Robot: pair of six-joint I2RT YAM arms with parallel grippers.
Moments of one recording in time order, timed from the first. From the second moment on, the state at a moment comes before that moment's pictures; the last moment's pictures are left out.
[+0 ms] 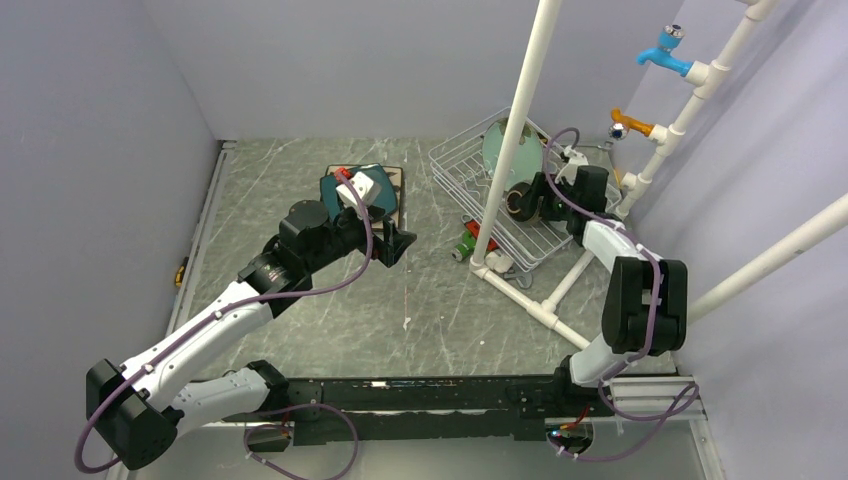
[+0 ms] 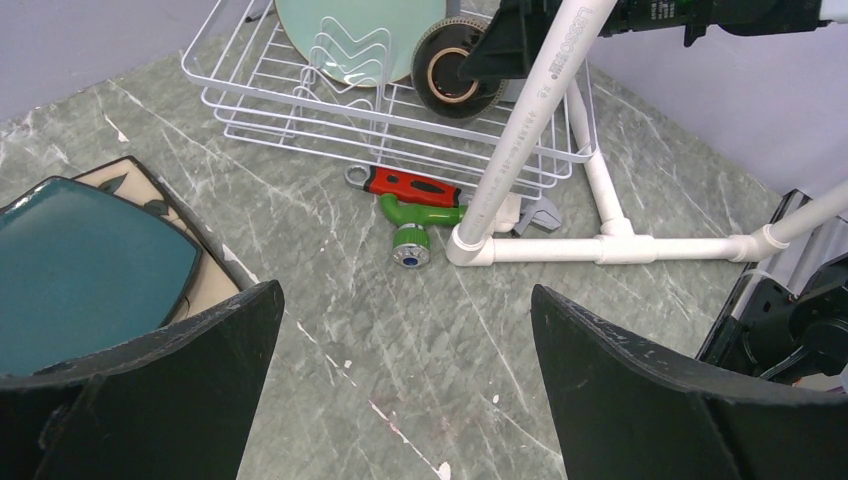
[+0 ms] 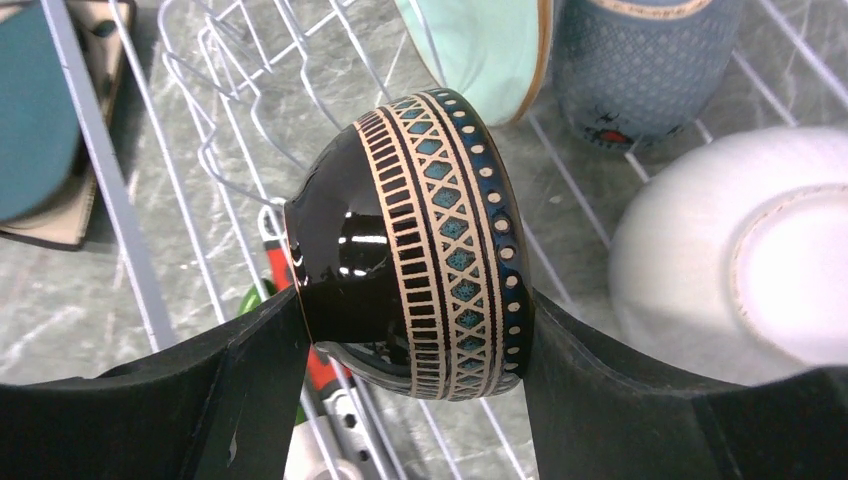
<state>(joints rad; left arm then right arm) -0.68 1.03 0.90 -0.02 0.16 -0.15 -0.08 1.59 0.96 0.06 -0.37 0.13</state>
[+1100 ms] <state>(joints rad) -0.68 1.00 0.90 -0.02 0.17 -0.15 -0.21 1.62 1.07 -0.31 -0.63 0.19</state>
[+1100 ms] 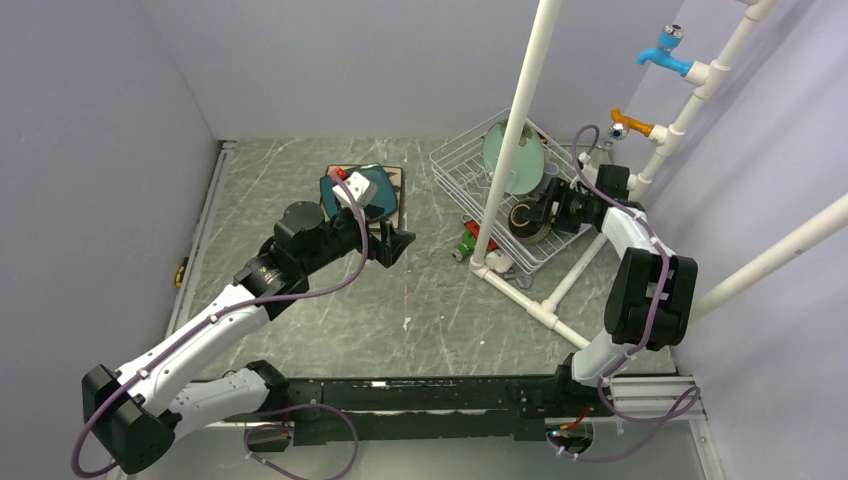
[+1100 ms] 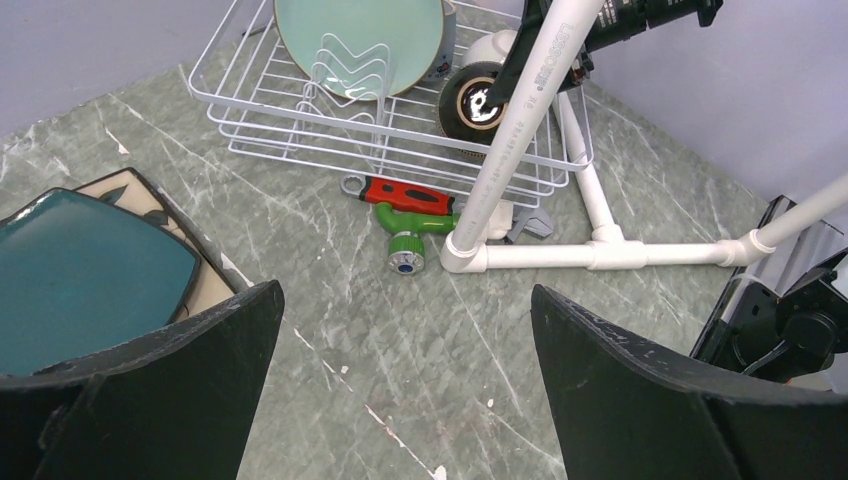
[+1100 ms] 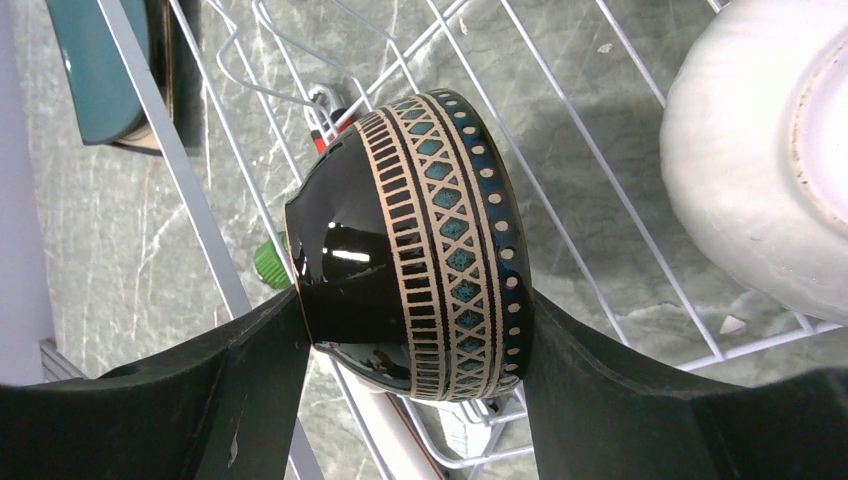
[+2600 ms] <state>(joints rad) -0.68 1.00 0.90 -0.02 0.19 -0.15 -0.14 1.63 1.28 -0.62 -0.22 0.02</state>
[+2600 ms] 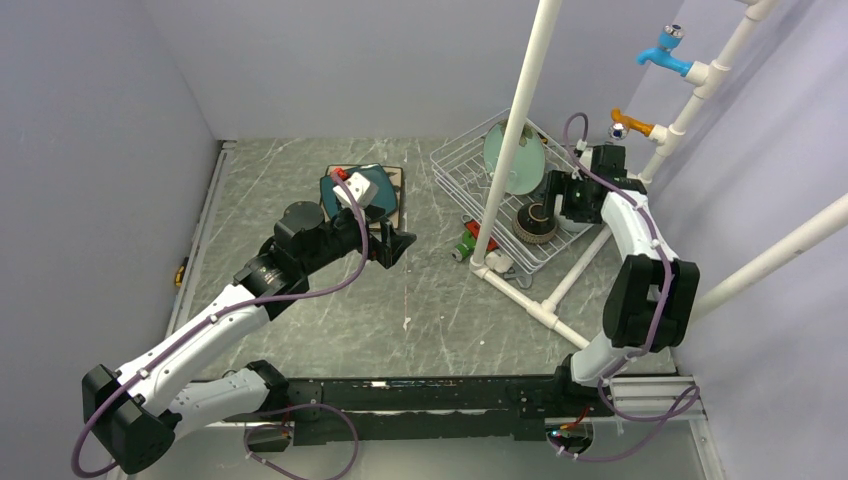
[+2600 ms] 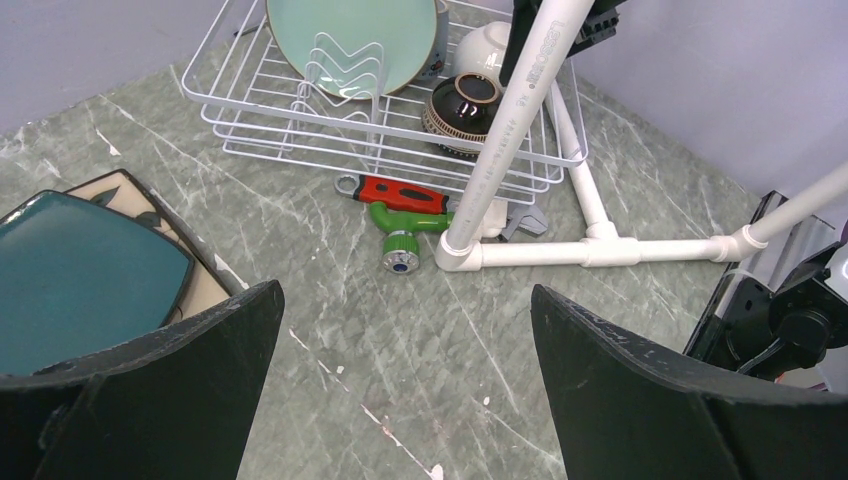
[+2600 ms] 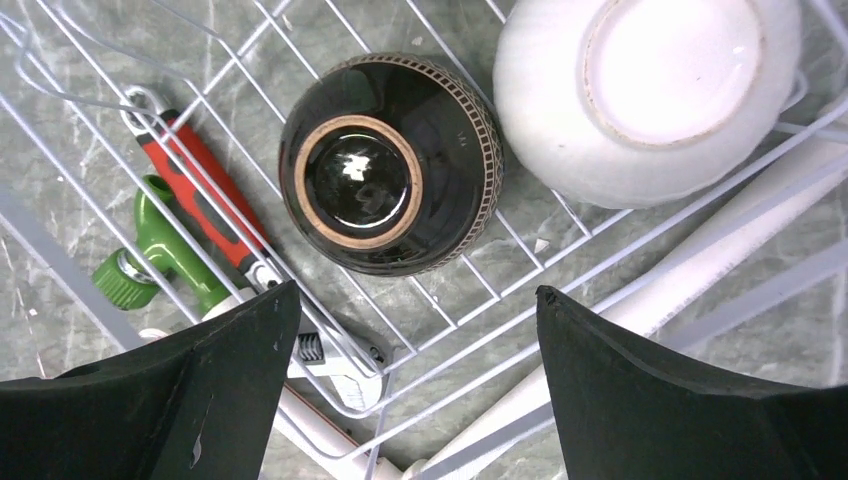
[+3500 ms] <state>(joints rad) -0.68 1.01 0.91 -0.06 0.08 -0.16 0.09 0.97 0.84 -0.38 -0.03 0.27</state>
